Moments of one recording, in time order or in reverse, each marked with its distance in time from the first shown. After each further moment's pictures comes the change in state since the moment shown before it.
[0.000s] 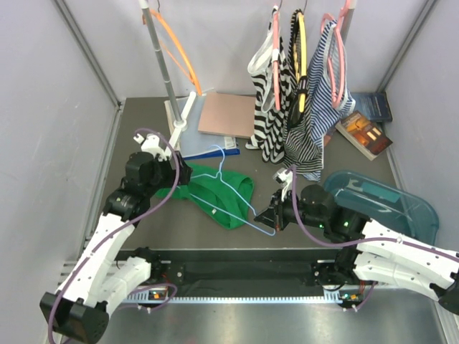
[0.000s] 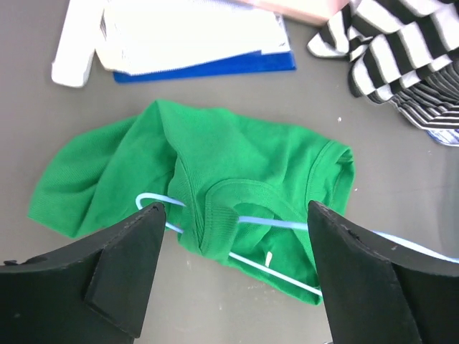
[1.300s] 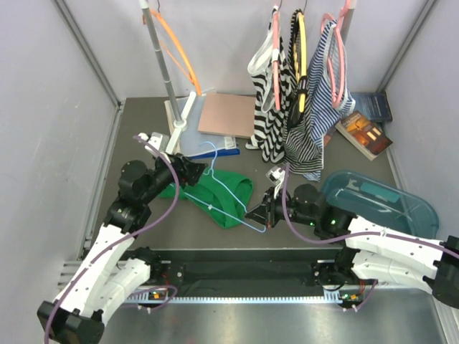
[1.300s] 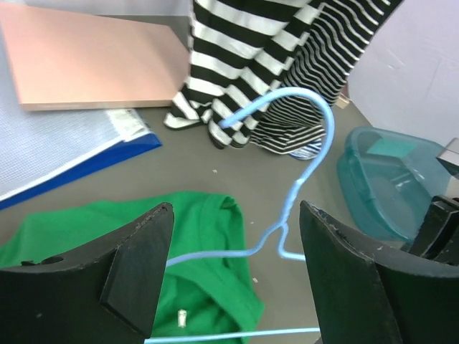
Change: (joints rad) left arm -0.049 -0.126 -0.108 0.385 0.291 -0.007; right arm 0.000 0.119 -0.052 0.254 -0.026 0.036
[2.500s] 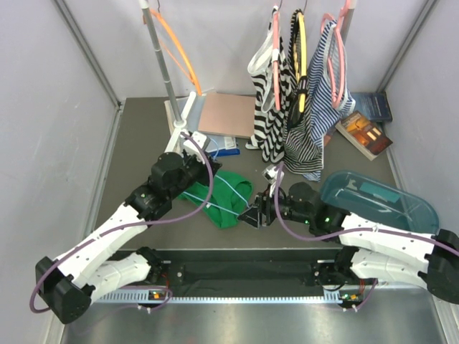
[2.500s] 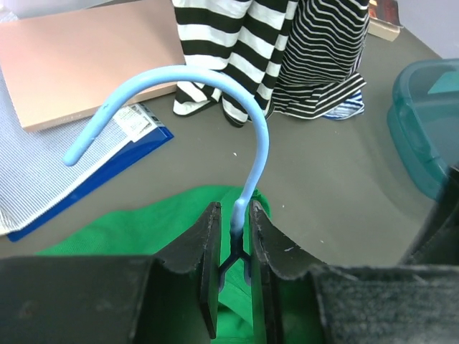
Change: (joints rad) left arm -0.329 0.219 0.104 -0.024 -0.304 0.223; right arm 0.000 0.068 0.006 0.064 0.007 0.003
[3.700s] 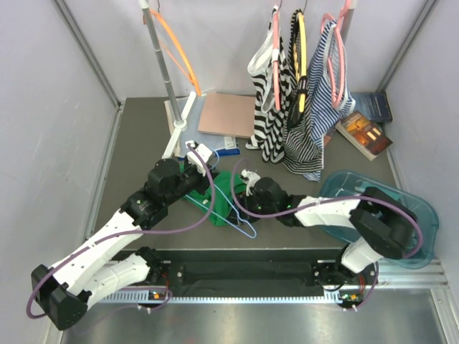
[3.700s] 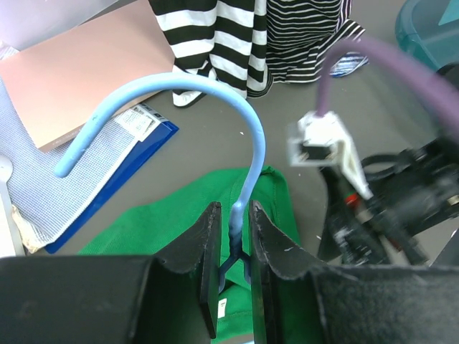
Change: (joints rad) left arm -0.010 -0.060 -0.027 -0.068 0.075 0.219; right arm -0.045 0.515 0.114 0.063 -0.035 0.076
